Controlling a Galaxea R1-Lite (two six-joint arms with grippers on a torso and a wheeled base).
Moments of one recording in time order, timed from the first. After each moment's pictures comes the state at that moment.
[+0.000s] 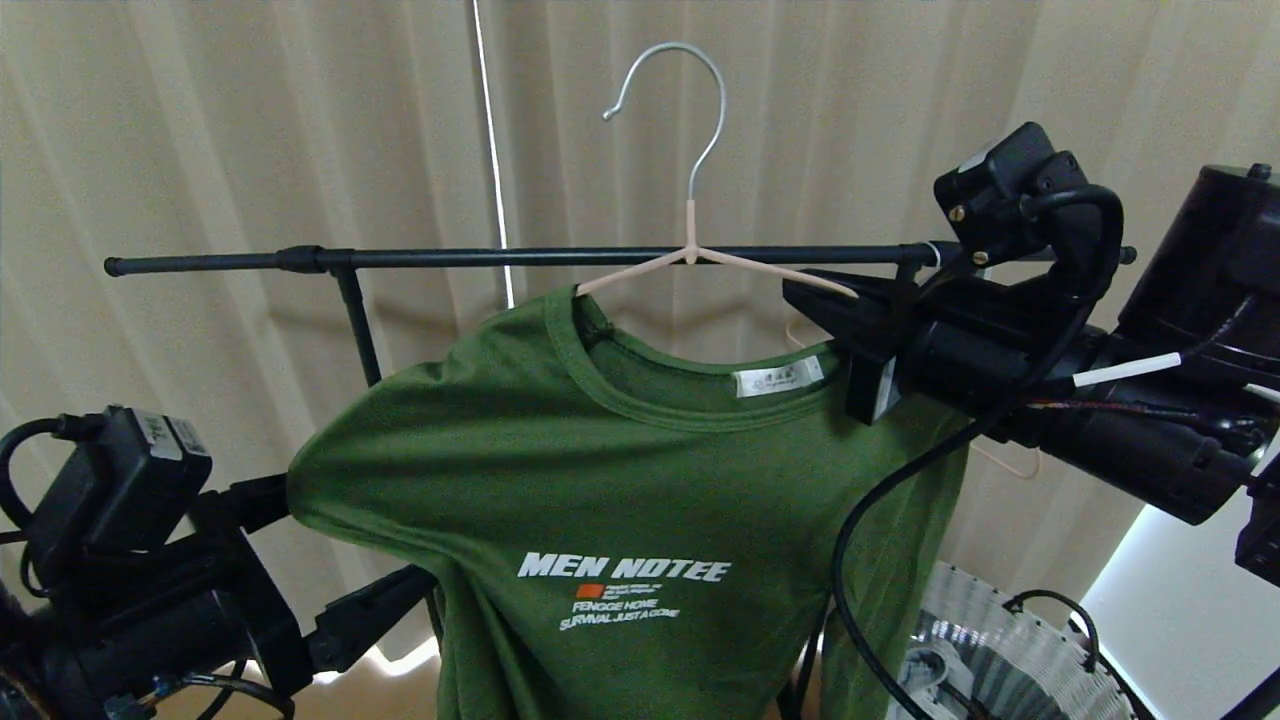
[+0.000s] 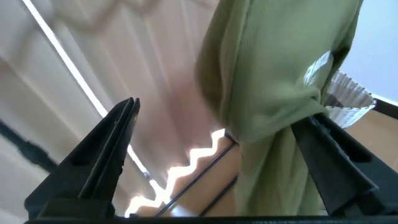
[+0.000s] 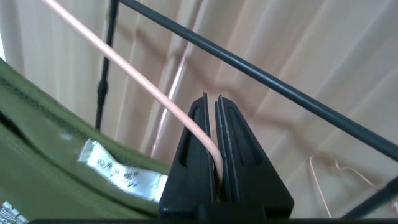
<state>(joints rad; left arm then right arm) -0.33 1.24 -0.25 -0.83 -0.34 0.18 0.64 1.57 -0.87 -0.73 0.00 -0.24</state>
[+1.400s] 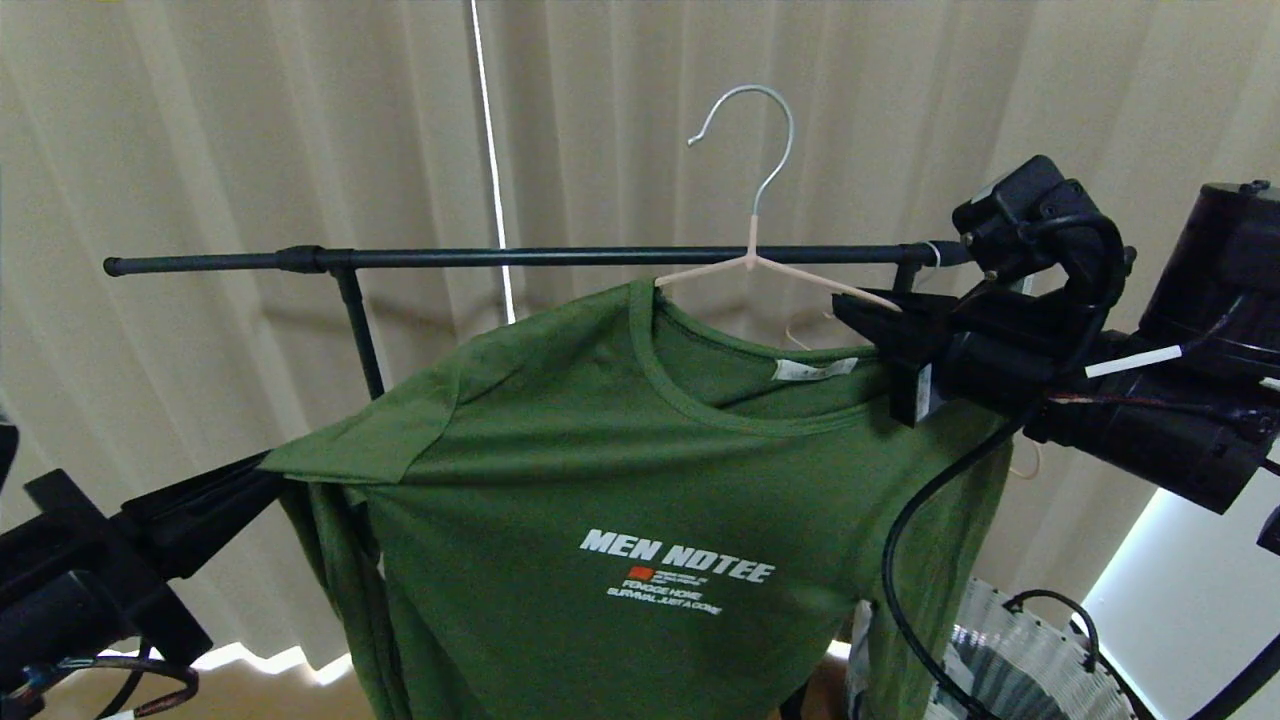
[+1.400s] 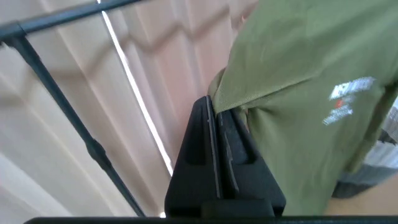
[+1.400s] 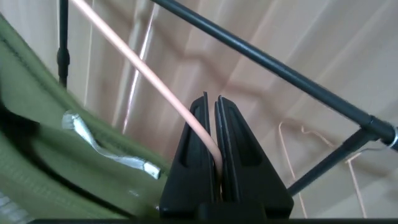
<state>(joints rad) -0.16 1.08 -0.23 -0.85 -0.33 0.18 0.53 1.55 -0.85 -0.64 -0.01 -0.29</state>
